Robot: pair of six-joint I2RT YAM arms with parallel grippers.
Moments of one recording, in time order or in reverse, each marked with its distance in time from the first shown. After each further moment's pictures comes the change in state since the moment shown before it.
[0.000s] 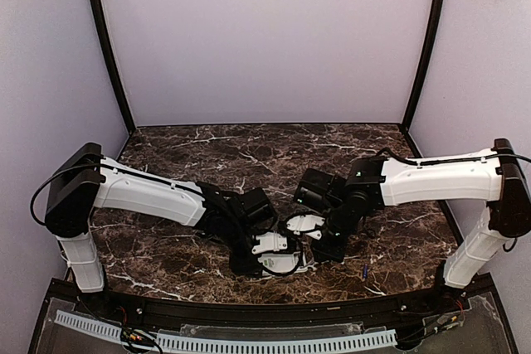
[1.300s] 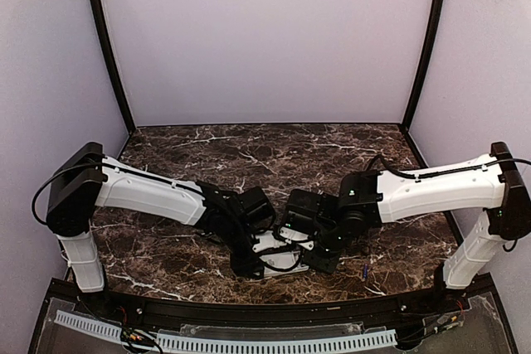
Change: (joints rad) left arm 0.017 0.011 -0.006 0.013 0.054 -0.086; right arm 0.157 0.019 0.037 -0.020 0.198 0.243
